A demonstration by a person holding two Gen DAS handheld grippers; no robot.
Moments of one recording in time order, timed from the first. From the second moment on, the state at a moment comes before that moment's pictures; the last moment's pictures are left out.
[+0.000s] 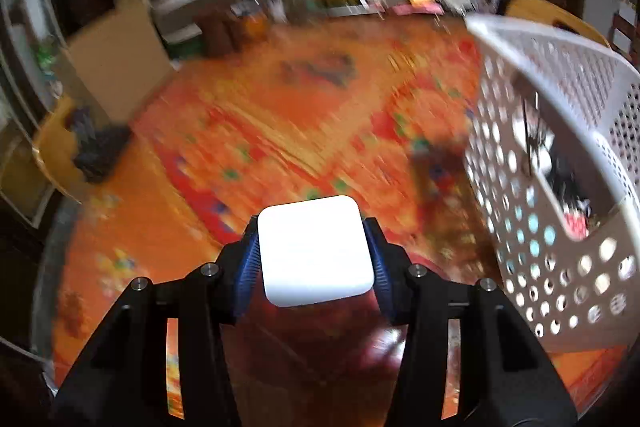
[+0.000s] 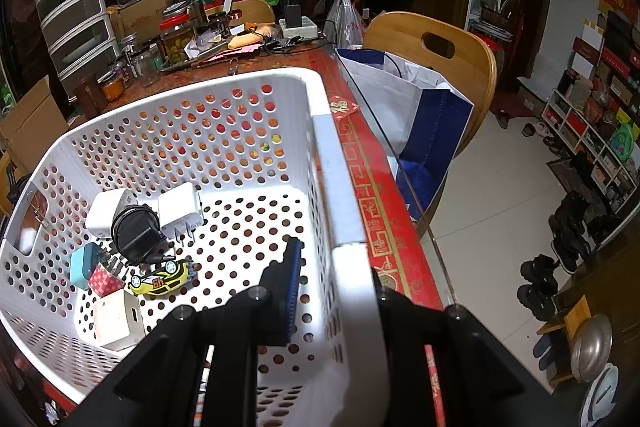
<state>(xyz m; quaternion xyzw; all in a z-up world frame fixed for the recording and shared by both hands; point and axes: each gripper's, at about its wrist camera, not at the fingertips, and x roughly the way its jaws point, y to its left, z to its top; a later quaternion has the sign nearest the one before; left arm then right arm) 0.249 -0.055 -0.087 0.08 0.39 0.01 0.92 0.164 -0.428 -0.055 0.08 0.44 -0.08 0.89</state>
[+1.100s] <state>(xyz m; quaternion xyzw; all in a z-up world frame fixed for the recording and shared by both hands) 0.248 -0.185 0.043 0.19 0.29 -0.07 0.94 0.166 -0.426 -0.054 0.08 0.44 -0.07 0.89</state>
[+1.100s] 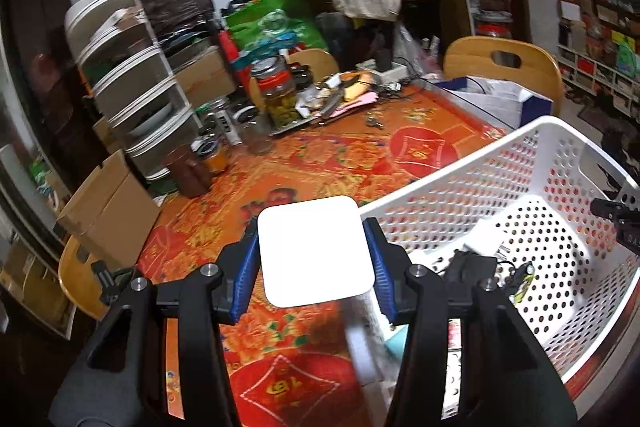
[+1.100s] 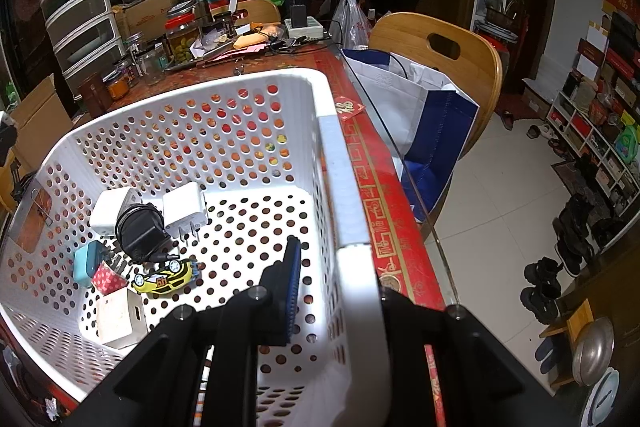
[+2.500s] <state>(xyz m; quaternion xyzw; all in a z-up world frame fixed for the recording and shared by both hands) 0.308 -0.289 -0.061 0.25 0.55 -0.20 0.77 0.169 -0.423 -0.054 0.07 0.44 -0.06 0.89</state>
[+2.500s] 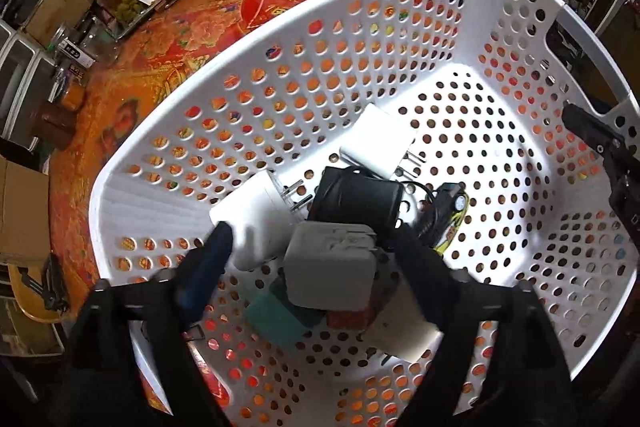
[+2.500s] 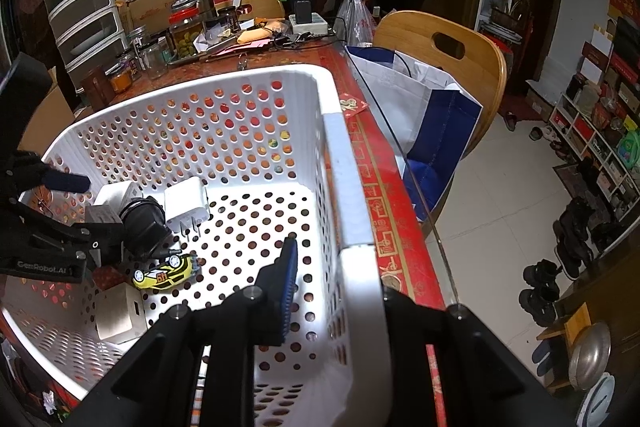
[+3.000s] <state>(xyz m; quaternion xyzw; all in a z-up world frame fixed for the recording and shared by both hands) 0.216 -0.196 0.053 0.12 0.32 -0.21 0.92 0.087 -0.421 0.018 0.08 0.34 -0.11 0.93</state>
